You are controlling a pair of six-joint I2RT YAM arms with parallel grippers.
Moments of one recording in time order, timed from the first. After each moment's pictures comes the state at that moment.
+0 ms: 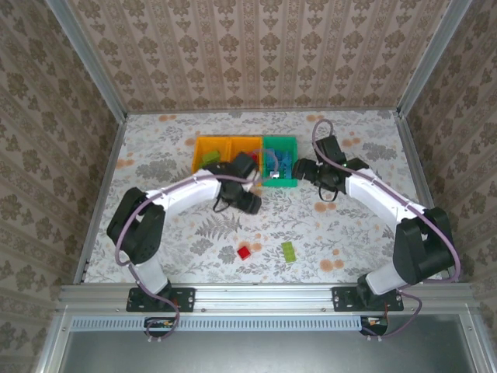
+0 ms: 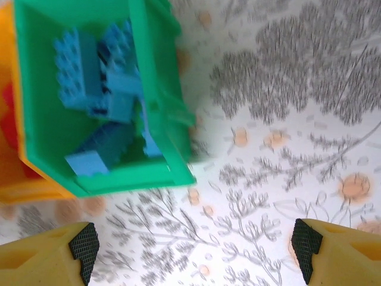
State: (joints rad) left arm -0.74 1.74 1.27 -0.73 0.09 -0.21; right arm 0.36 1.49 1.06 -0.54 0.02 0.65
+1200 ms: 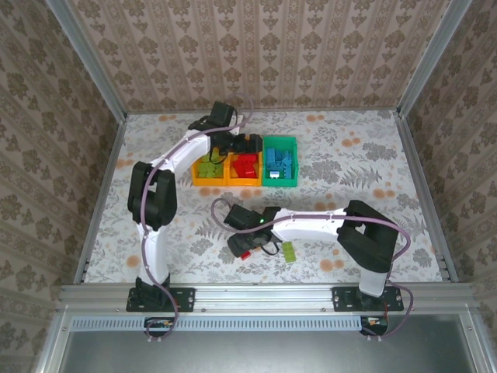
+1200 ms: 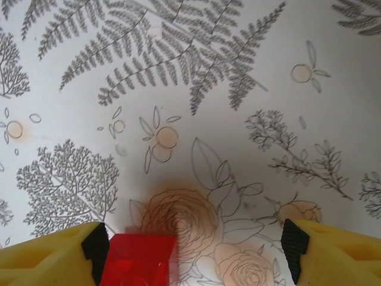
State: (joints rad) left arm -0.47 2.07 1.75 -0.61 0.34 -0.34; right arm 1.08 1.81 1.15 -0.54 0.09 0.51
